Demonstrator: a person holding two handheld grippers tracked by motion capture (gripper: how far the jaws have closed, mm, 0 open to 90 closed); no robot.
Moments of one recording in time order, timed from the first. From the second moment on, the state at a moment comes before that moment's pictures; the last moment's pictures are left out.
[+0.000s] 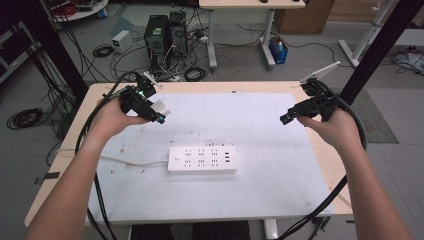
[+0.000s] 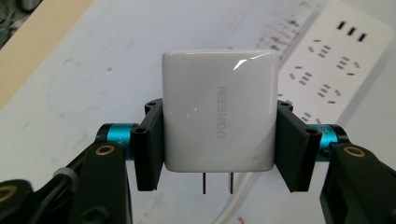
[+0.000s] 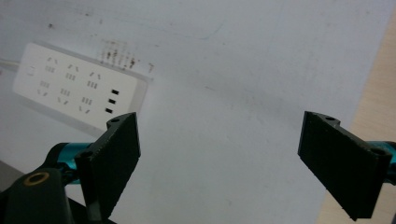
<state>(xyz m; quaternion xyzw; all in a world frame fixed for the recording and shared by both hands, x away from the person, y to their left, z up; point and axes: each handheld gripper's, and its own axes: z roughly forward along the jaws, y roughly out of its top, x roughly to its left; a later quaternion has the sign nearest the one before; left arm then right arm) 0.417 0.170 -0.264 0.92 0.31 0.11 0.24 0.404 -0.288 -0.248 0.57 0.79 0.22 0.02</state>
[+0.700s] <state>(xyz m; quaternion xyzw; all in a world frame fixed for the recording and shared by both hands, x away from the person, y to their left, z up) 0.401 0.100 -0.293 0.89 0.09 0.11 0.43 0.412 -0.219 -0.255 0.54 0.75 0.35 -0.14</state>
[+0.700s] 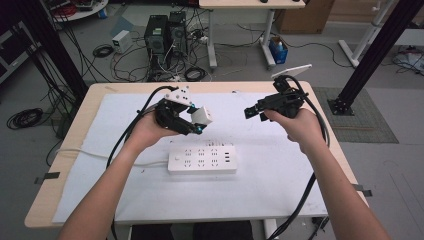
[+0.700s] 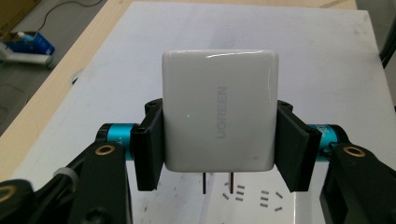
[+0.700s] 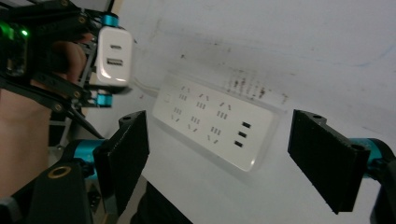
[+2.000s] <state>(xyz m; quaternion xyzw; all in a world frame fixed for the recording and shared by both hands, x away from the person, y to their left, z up) 0.385 0.083 -0.302 0.92 0.09 0.16 0.35 0.427 -0.153 -0.277 0.49 0.76 0.37 -0.20</state>
